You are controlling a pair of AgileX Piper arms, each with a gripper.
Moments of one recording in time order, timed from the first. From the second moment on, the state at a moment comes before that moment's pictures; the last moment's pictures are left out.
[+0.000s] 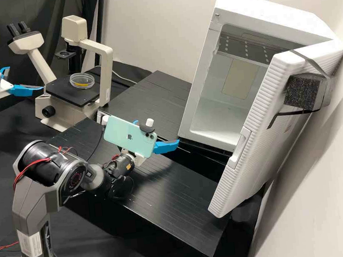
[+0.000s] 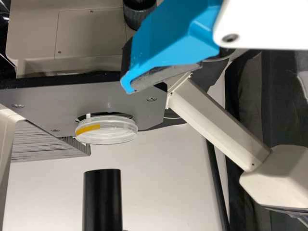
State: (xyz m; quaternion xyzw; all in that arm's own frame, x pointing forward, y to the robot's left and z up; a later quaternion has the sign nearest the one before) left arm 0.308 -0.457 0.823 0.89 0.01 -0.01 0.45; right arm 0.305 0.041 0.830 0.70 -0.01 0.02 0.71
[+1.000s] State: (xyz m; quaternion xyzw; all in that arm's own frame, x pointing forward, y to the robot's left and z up) left arm 0.308 -0.457 0.823 0.89 0.01 -0.01 0.45; right arm 0.226 0.124 0.794 0.69 0.14 0.14 0.70
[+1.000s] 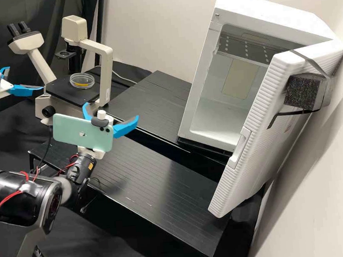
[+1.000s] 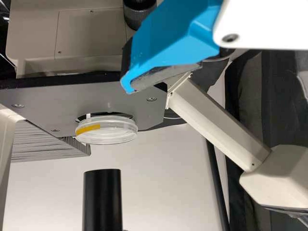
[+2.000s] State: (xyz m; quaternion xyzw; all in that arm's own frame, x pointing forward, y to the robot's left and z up) left arm 0.308 -0.457 0.823 0.89 0.01 -0.01 0.45; right arm 0.317 0.261 0.694 0.66 0.24 0.09 0.71
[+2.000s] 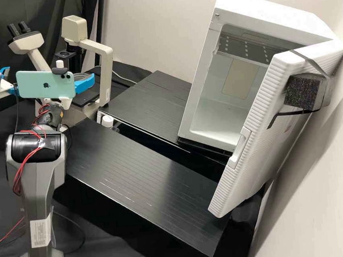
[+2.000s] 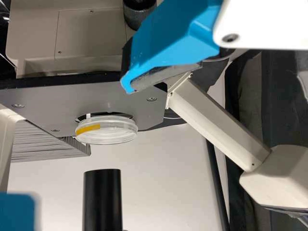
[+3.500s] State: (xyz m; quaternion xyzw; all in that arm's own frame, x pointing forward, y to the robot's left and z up) left arm 0.308 -0.457 0.823 0.89 0.01 -0.01 0.45; right arm 0.411 0.281 0.613 0.71 0.22 0.00 0.67
